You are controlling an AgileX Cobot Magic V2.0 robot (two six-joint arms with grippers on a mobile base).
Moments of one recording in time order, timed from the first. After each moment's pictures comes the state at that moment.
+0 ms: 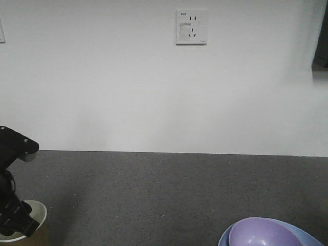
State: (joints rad) left arm -0.32 1.35 -1.27 0.14 1.15 0.11; right arm -0.02 0.67 -0.79 0.13 0.78 -0.16
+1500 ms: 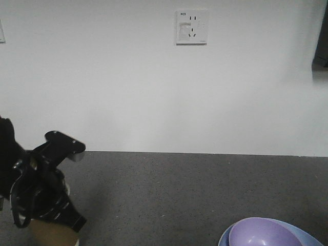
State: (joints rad) left arm -0.42 1.51 -1.40 -0.06 1.13 0.22; right arm -0.02 0.68 -0.79 0.13 0.78 -0.16
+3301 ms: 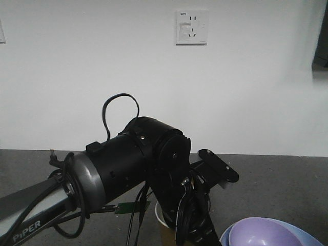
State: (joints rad) left arm -0.85 2.00 -1.95 -0.07 1.24 0.23; right arm -0.02 0.68 -0.79 0.13 0.78 -0.17
